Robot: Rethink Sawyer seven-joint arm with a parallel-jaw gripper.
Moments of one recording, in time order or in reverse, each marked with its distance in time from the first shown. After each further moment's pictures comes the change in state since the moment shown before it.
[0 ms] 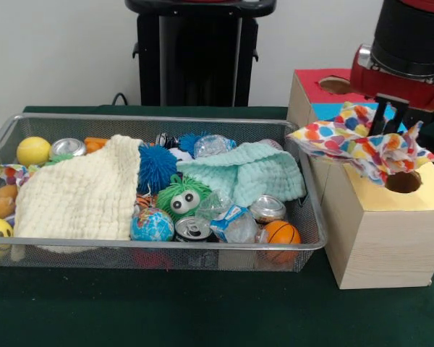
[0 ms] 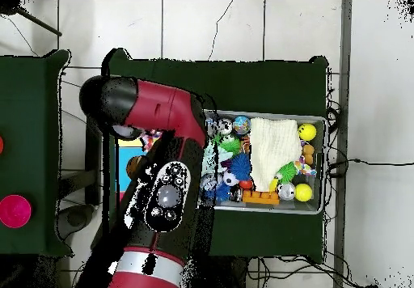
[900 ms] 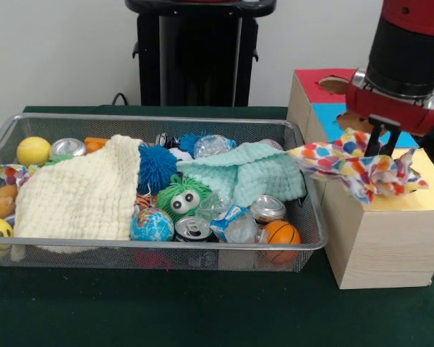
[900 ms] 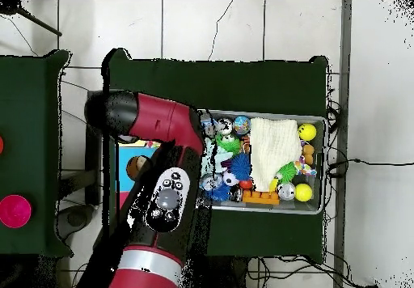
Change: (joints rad) arm 0.005 0.008 0.019 0.082 0.010 -0.212 0.116
